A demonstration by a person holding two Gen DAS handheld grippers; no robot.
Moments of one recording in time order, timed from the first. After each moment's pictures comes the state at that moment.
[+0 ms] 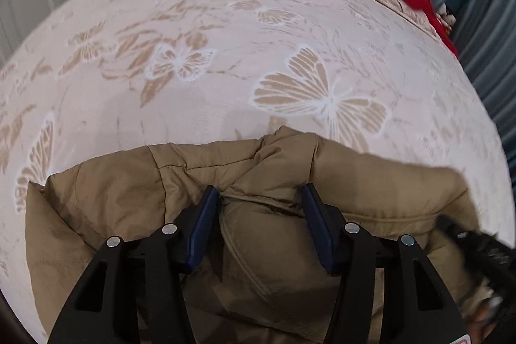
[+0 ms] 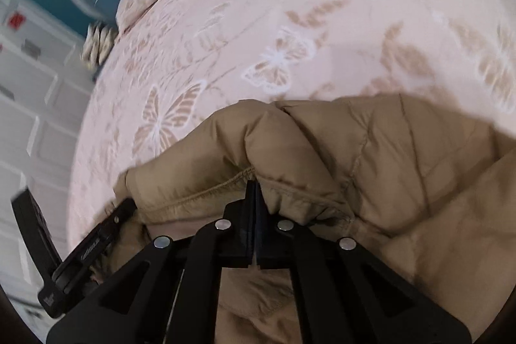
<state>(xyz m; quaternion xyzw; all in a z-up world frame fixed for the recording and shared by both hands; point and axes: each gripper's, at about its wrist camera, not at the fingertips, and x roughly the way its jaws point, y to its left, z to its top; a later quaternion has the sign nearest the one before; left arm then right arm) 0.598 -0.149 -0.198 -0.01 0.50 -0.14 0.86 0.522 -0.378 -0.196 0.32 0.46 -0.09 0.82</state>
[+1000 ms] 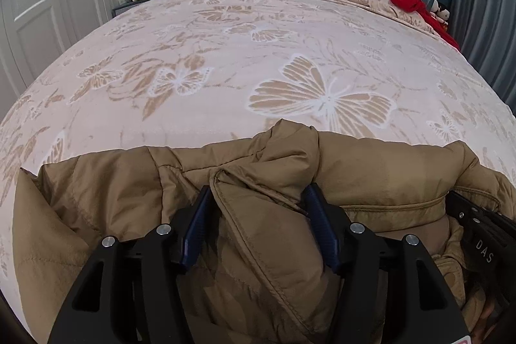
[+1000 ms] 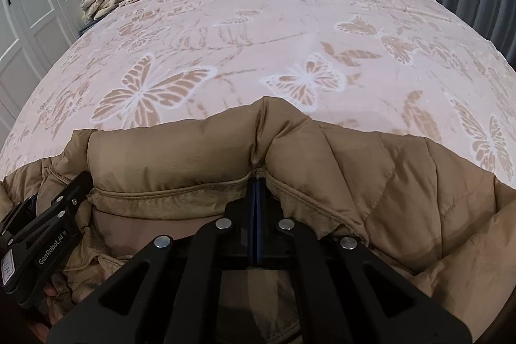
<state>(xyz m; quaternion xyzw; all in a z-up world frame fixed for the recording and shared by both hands) 0.578 -0.164 -0.213 0.04 0.41 -0.11 0.90 0.542 -0.335 -0.218 0.13 0.44 -0.13 0.88</state>
